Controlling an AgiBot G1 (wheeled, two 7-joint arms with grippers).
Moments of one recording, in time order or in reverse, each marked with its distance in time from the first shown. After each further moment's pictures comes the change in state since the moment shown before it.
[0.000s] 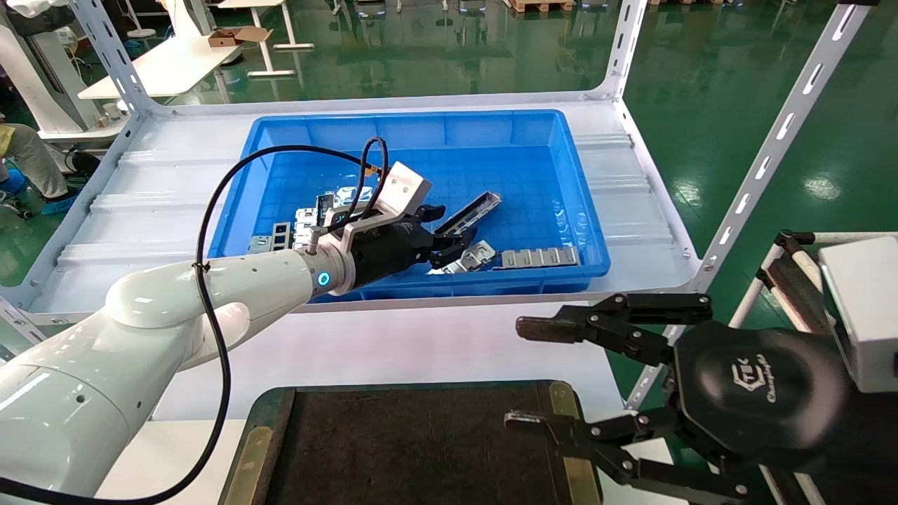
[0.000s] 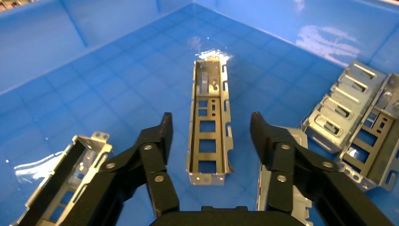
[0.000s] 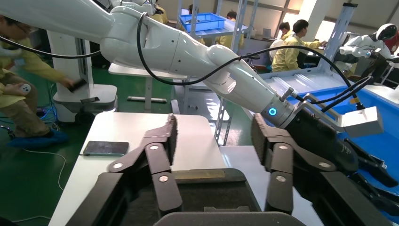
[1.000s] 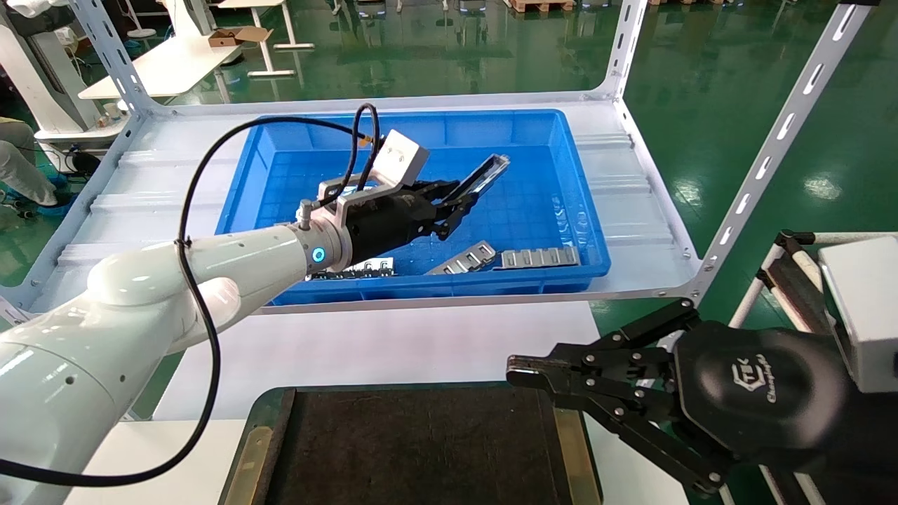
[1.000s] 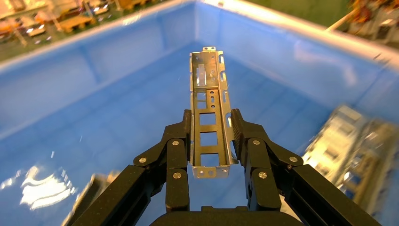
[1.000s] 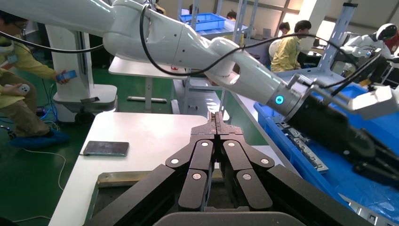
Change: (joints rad) left arm -0.055 -0.020 0.074 0.016 -0.206 0.082 0.073; right arm 0.000 0.000 -0.001 0.000 0.001 0.000 -0.001
